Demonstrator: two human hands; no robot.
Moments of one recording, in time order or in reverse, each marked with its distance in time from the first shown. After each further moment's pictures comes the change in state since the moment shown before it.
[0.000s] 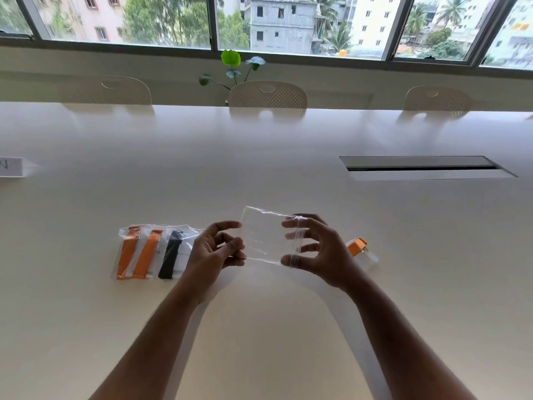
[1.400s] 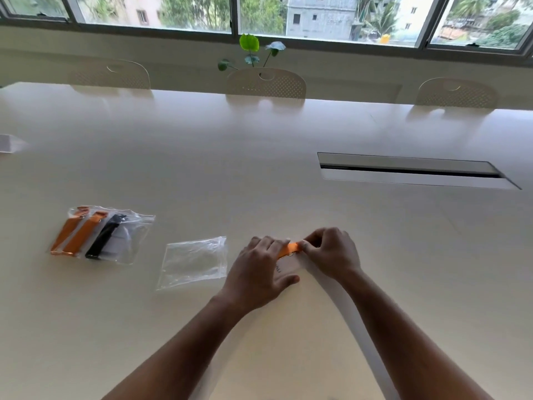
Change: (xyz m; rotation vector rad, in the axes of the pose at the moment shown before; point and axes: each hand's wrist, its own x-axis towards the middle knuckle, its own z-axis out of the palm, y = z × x) left_hand -0.002 -0.048 0.225 1.320 -0.132 0.282; right_hand -0.012 0.064 -0.152 -0.662 0.042 0.404
